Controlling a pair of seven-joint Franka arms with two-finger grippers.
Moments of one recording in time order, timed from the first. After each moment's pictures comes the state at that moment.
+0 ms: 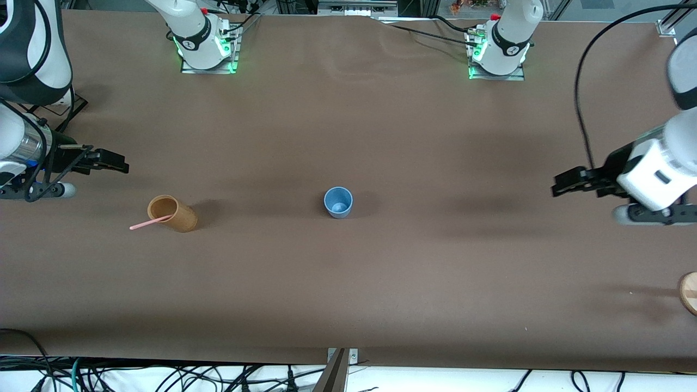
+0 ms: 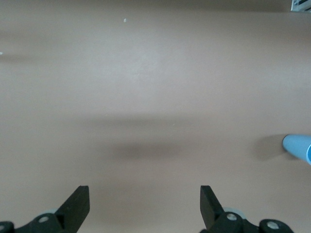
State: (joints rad) left arm -0.04 0.32 0.01 -1.27 -0.11 1.53 -0.07; right arm 0.05 0.18 -0.10 -1.67 0.08 1.72 -0.09
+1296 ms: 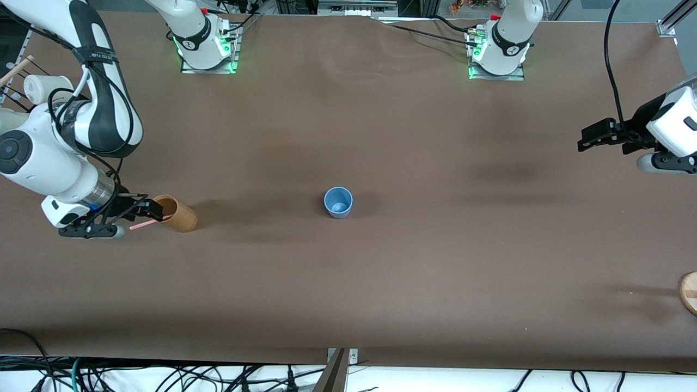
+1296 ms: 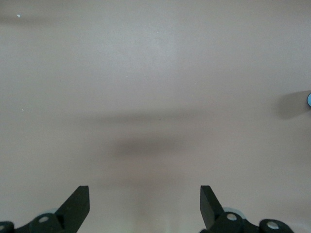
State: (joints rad) left arm 0.01 0.11 -0.01 -1.53 -0.07 1.51 0.02; right arm 0.07 0.36 -0.07 -1.82 0.09 2.24 -0.03
